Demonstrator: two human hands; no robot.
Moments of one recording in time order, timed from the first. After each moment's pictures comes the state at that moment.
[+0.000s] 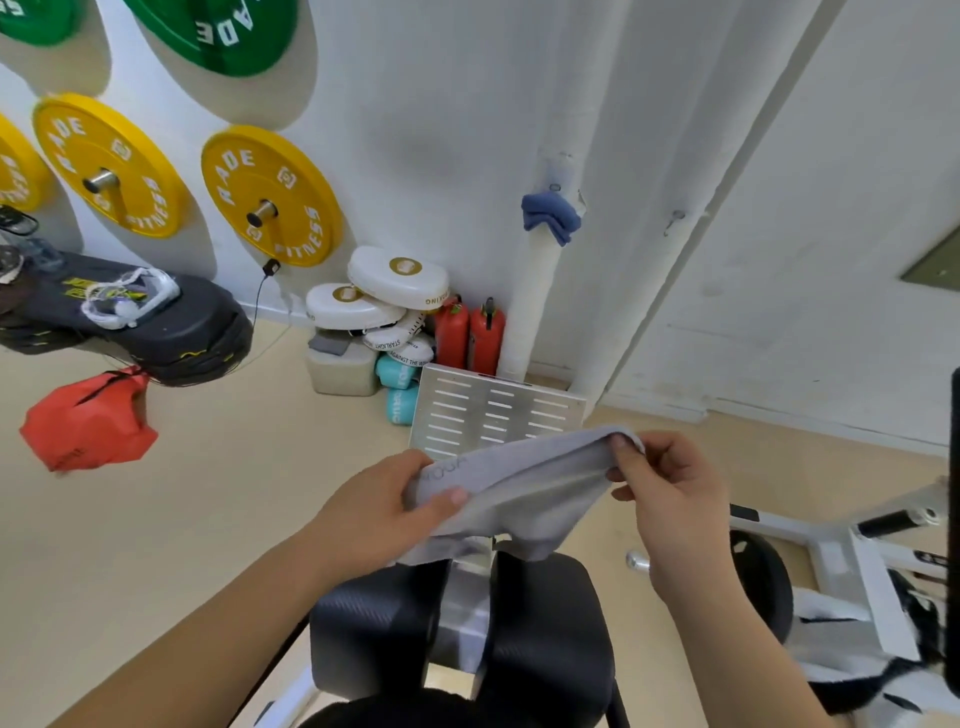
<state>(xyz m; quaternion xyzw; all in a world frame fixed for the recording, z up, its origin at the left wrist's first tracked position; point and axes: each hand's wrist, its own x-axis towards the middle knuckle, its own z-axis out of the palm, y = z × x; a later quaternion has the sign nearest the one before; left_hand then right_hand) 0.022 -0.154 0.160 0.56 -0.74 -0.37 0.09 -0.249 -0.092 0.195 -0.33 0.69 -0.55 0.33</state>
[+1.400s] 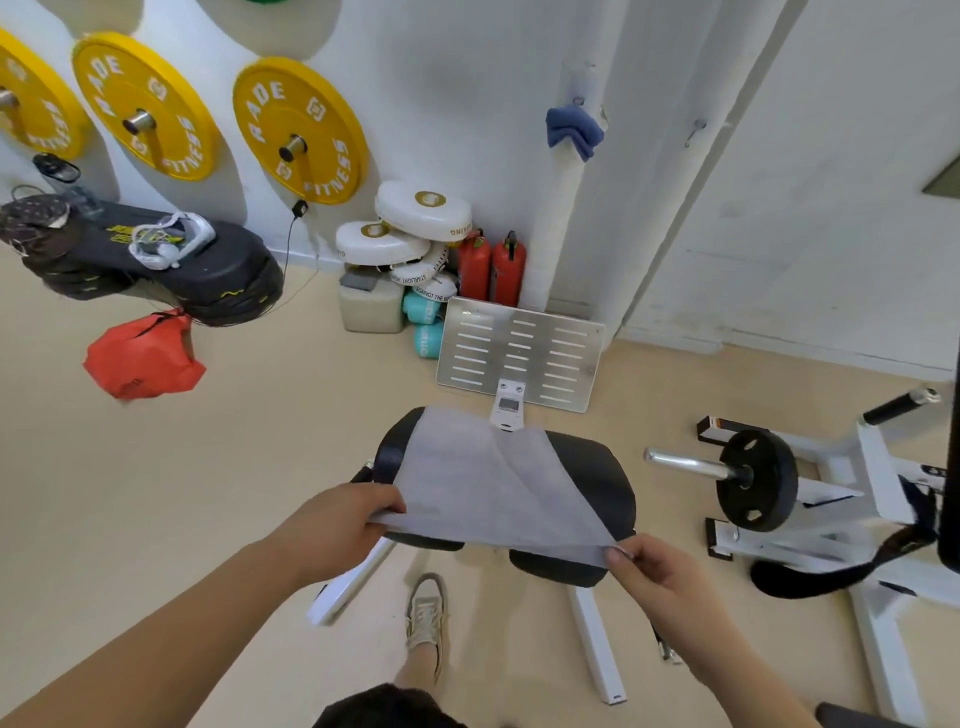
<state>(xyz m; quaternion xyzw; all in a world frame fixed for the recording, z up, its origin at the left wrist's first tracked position) 0.151 0.015 0.084 0.53 -0.78 -0.32 -0.06 -0.207 0.146 0.081 -0.41 0.74 -0.27 0.46</state>
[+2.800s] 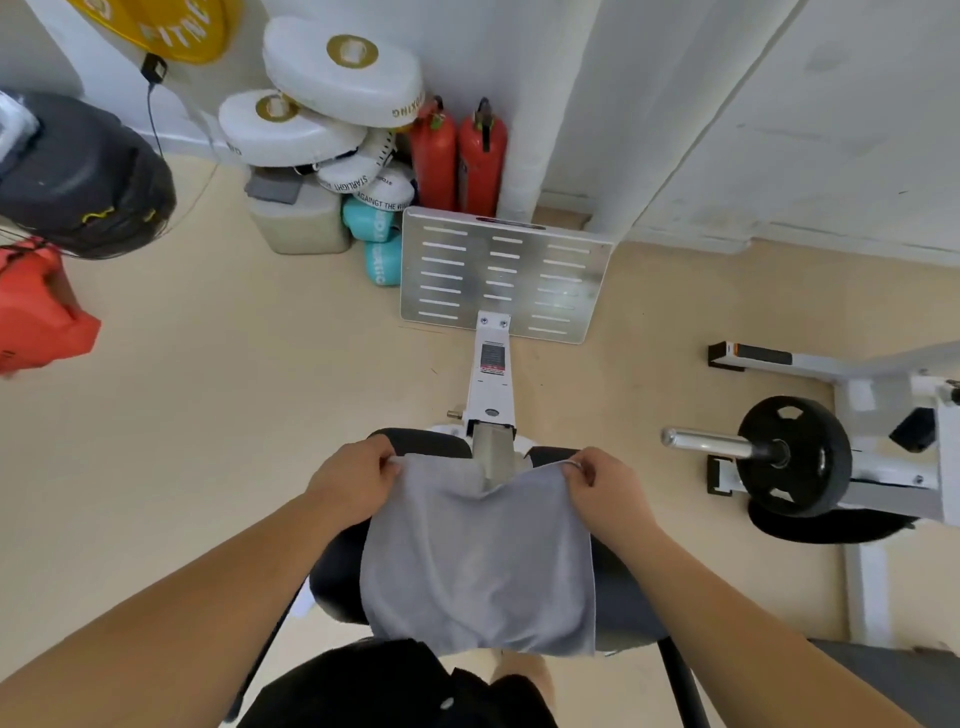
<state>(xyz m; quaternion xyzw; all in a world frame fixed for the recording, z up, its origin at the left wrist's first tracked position) 0.068 -0.248 -0.103 0.62 -0.66 -0.40 -0.15 -0.238 -0.148 -0.070 -0.36 0.82 -0.09 0.43</state>
